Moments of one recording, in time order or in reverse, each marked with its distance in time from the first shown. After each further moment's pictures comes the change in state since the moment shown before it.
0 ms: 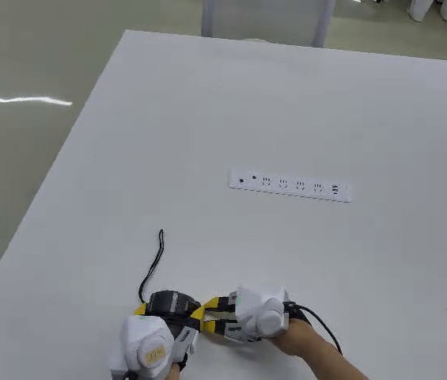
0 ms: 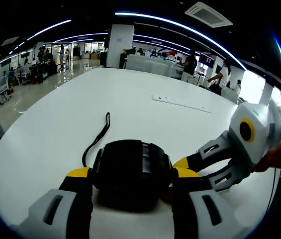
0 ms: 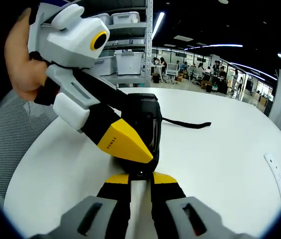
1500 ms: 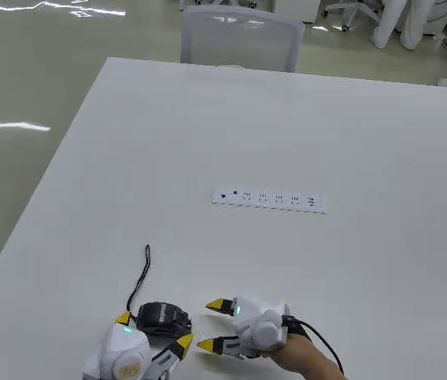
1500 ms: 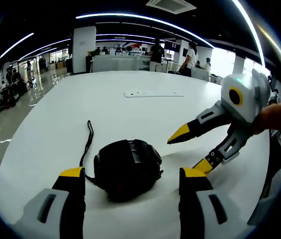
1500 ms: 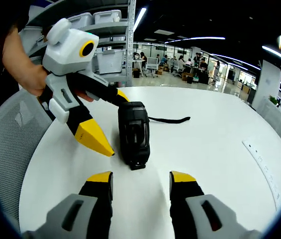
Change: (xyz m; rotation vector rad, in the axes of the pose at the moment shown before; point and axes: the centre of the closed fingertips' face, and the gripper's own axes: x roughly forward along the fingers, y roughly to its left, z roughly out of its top) left arm -0.025 -0.008 0.003 0.258 0.031 -0.243; right arm -0.046 -0.002 0.007 0.117 0.054 -0.181
